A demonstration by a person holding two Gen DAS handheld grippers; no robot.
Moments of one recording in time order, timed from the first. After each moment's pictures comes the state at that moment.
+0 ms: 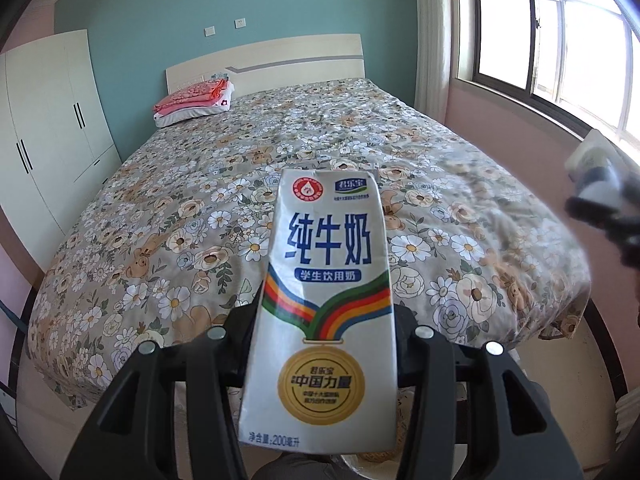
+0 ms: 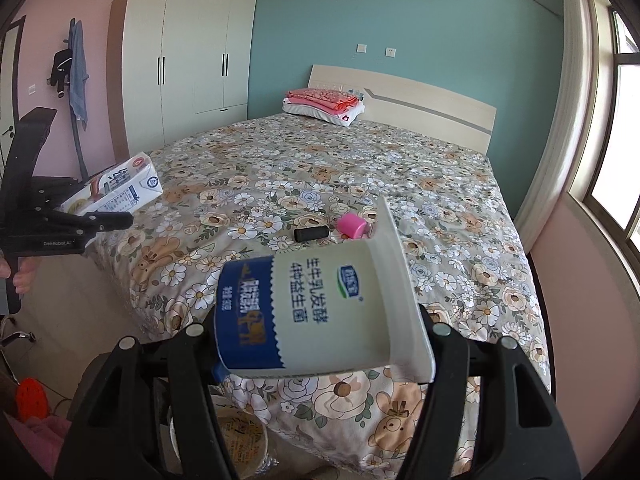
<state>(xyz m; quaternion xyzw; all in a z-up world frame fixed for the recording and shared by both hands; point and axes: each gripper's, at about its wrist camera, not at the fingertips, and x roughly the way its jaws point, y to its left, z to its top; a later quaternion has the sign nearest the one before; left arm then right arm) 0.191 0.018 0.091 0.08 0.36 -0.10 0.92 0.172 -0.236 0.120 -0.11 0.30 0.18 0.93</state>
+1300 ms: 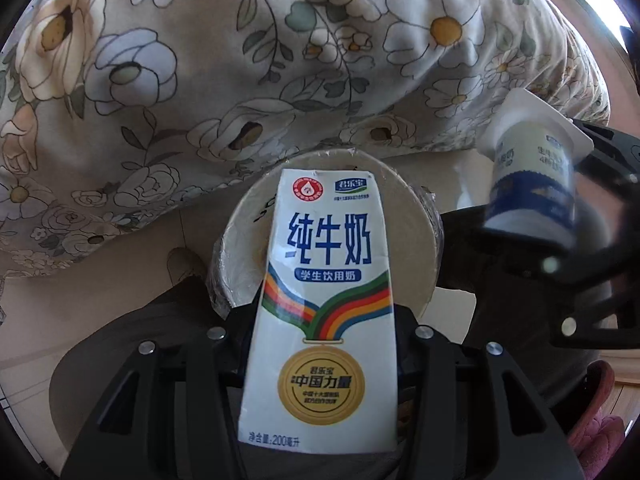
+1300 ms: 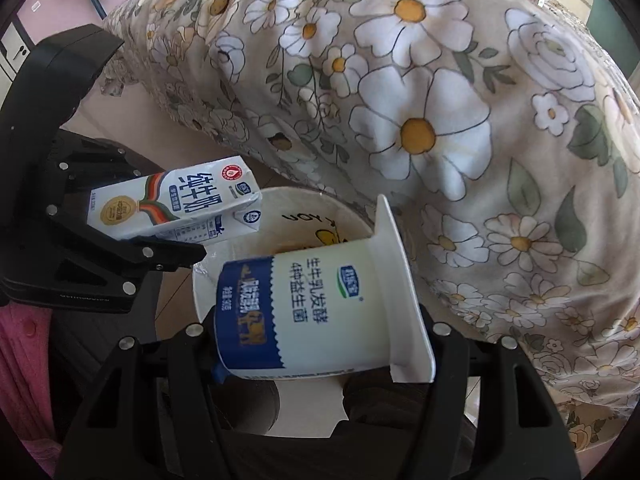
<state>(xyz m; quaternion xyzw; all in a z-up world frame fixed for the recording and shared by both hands) 0.133 -0.034 -0.266 0.05 0.66 -0.19 0.73 0.128 -0.154 -0.244 -0.14 0.59 0.25 0.76</state>
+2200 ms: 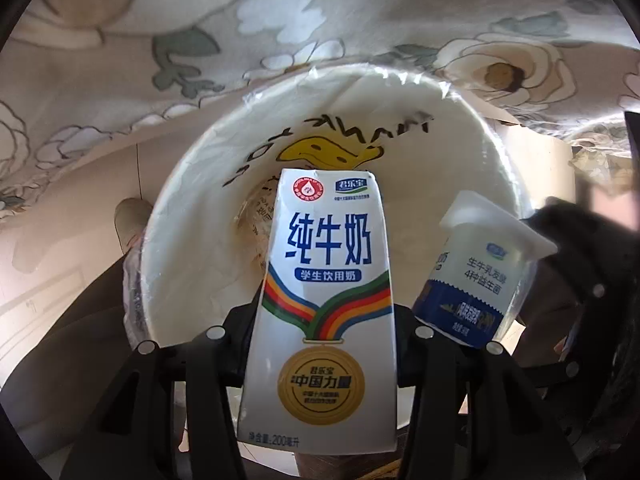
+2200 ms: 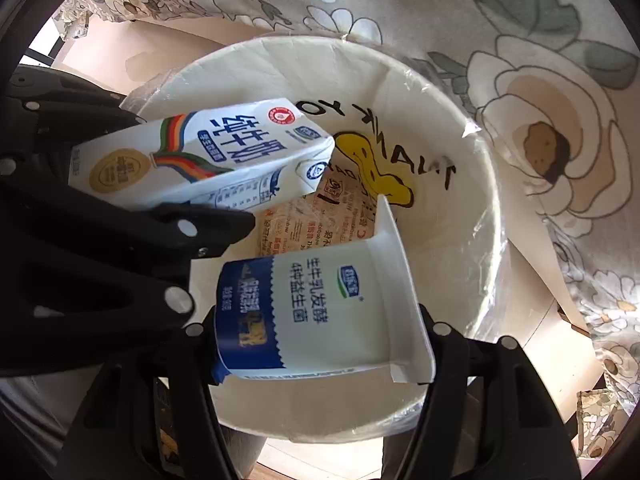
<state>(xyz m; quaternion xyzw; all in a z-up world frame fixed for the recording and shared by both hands) 0.185 -0.054 -0.421 0.00 0.75 -0.16 0.64 0.162 -0.113 -0.402 -0.15 0.70 0.23 0.66</state>
